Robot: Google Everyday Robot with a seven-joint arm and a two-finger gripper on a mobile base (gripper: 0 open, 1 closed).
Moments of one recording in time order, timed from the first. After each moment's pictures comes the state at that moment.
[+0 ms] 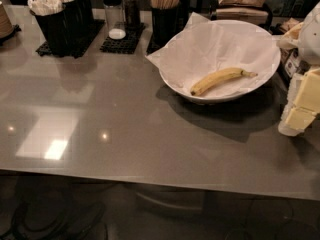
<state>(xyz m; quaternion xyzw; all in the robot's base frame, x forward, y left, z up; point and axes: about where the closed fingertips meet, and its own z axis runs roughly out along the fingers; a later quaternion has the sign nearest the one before) 0.438 -0.217 0.976 -0.60 0.78 -0.03 0.16</state>
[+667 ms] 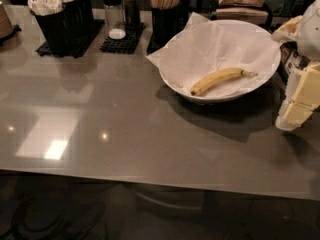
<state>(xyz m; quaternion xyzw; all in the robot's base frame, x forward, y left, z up) 0.445 -0.208 0.983 -0.62 0.76 -0.03 0.19</state>
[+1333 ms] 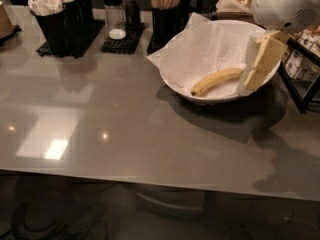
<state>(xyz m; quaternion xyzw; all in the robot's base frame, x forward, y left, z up) 0.497 -0.131 1.014 -0.72 0.63 0.04 0.30</state>
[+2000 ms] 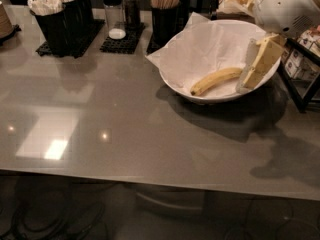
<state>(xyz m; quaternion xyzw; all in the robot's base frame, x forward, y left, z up) 0.518 -0.136 1.002 -0.71 0.62 0.06 0.32</state>
